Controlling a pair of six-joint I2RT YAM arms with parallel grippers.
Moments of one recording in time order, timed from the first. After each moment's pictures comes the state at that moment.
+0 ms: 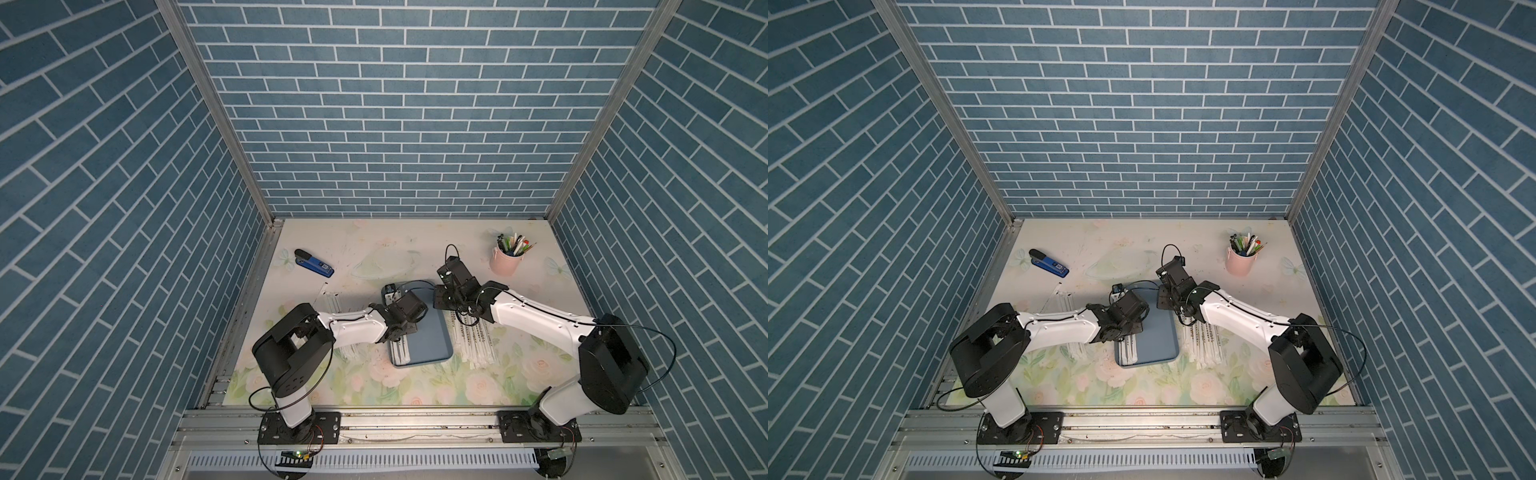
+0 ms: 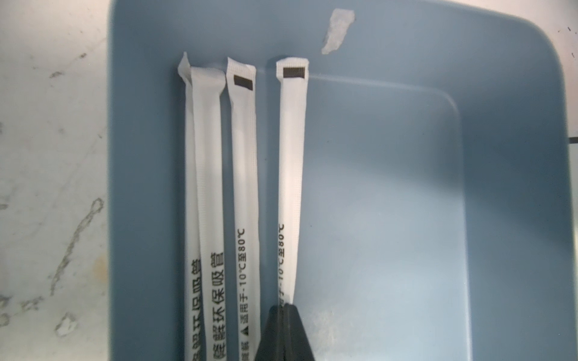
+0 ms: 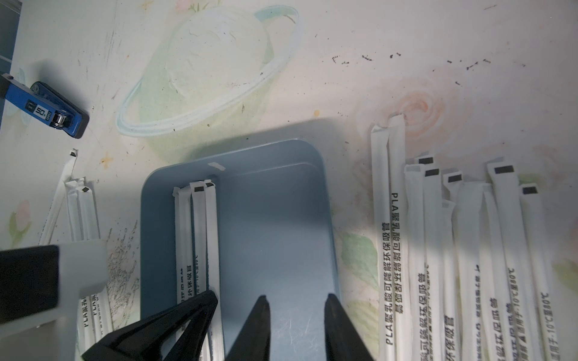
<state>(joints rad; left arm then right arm) -0.89 1.74 0.93 -0.29 -0.28 -0.99 0.78 1.54 1.04 -0.43 0.13 0.68</state>
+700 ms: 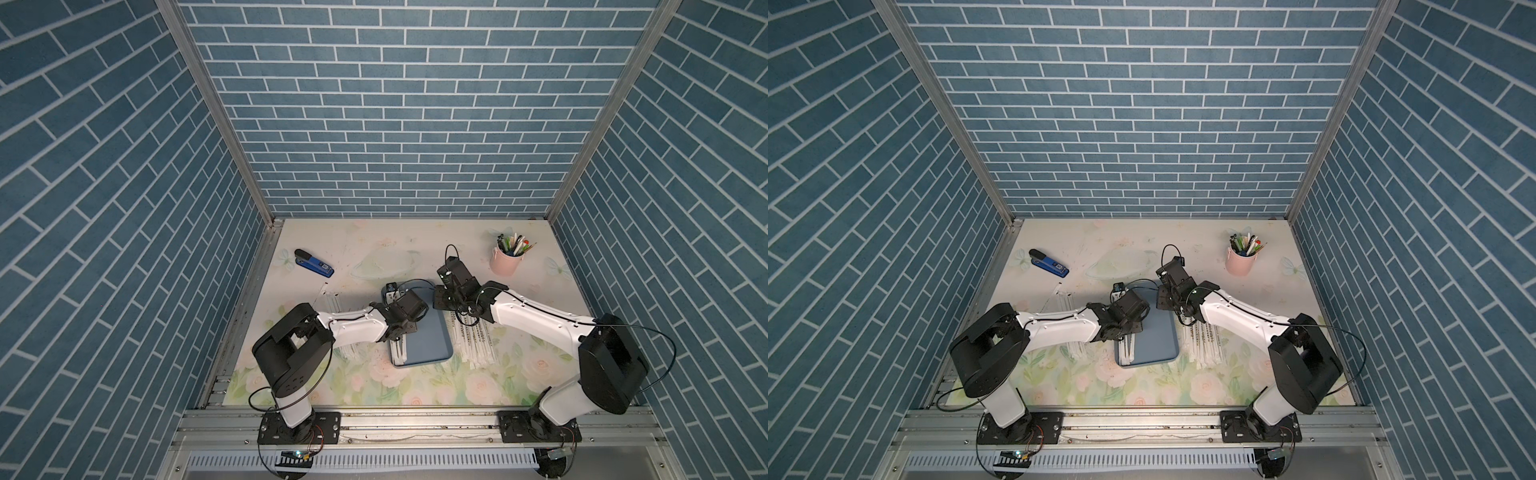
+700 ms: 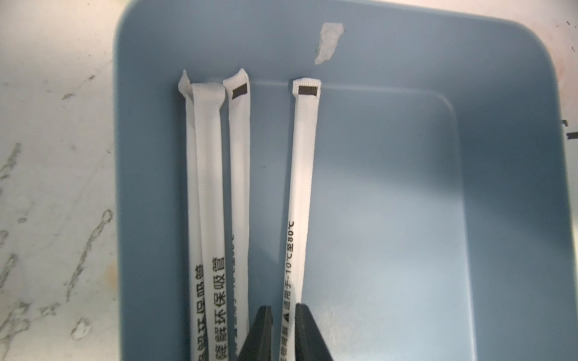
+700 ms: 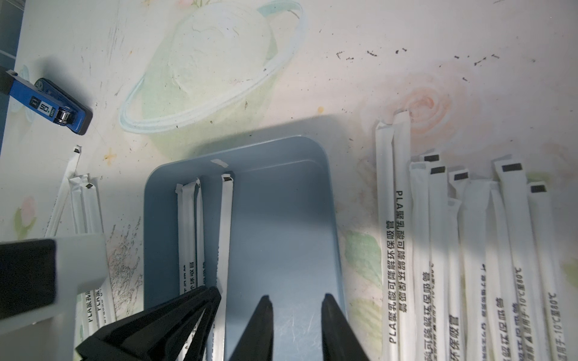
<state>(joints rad) -0.89 1.74 0.95 -0.31 -0.30 -0.95 0.78 1.54 1.04 -0.42 0.12 0.68</state>
